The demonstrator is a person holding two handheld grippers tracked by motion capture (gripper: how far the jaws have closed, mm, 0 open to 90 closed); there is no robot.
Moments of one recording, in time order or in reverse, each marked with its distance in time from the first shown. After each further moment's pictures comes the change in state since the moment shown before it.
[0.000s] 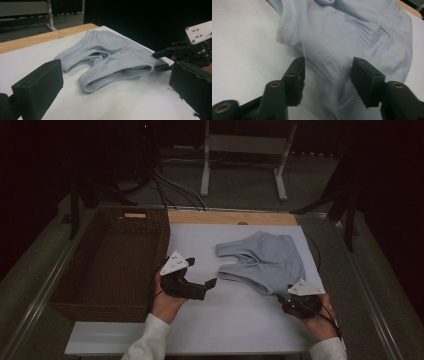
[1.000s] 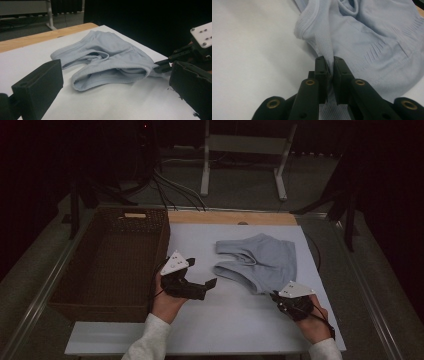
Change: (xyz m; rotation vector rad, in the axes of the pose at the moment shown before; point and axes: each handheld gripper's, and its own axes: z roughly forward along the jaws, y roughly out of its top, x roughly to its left) left arm 0.001 -0.001 0.001 0.004 -0.001 0.000; right arm 0.022 0.017 -0.004 -0.018 0.117 -0.063
